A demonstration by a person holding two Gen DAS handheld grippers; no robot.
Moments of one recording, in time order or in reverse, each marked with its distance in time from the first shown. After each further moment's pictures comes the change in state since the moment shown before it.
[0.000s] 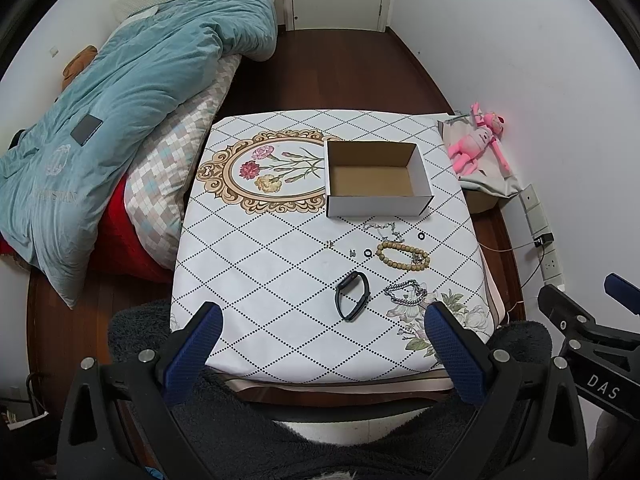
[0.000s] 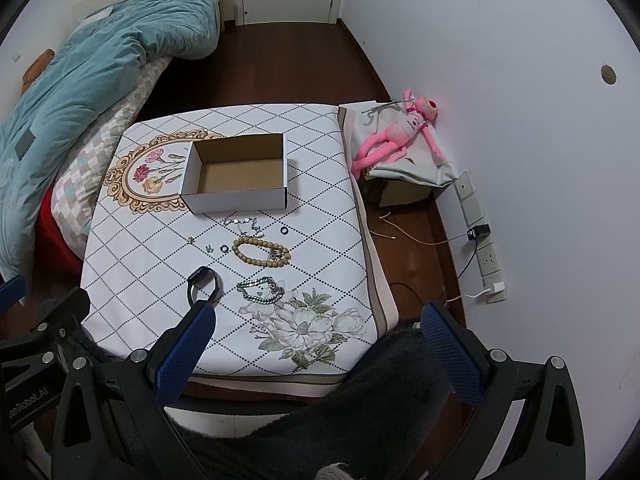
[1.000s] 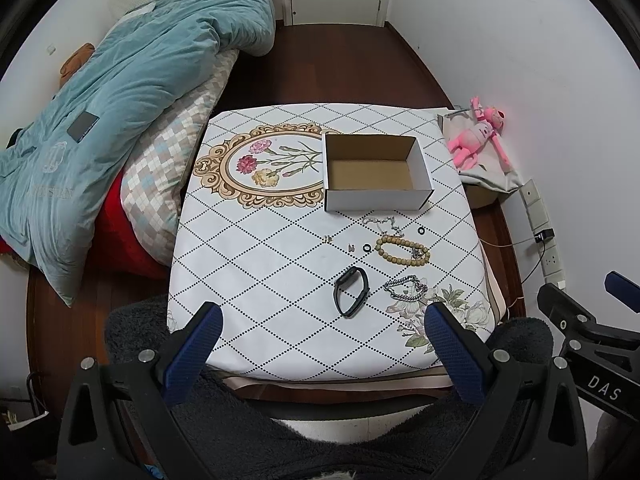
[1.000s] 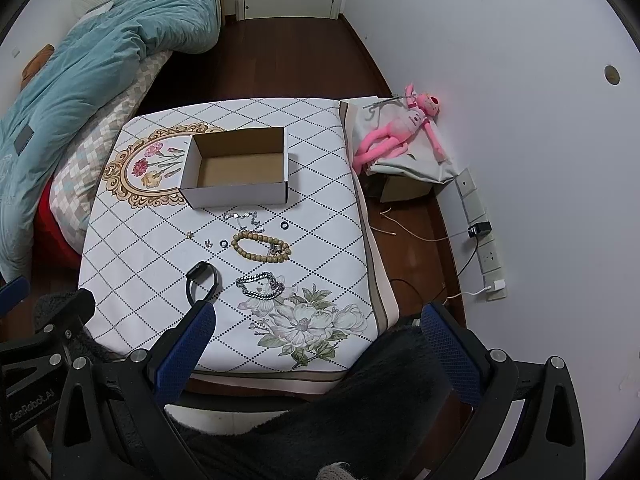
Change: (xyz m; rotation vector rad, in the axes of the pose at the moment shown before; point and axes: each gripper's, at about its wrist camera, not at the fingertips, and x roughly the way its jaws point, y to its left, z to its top) left arm 0.007 -0.003 -0.004 0.003 0.018 -0.002; right arm 0.008 0.001 0.000 -0.005 0.025 0.003
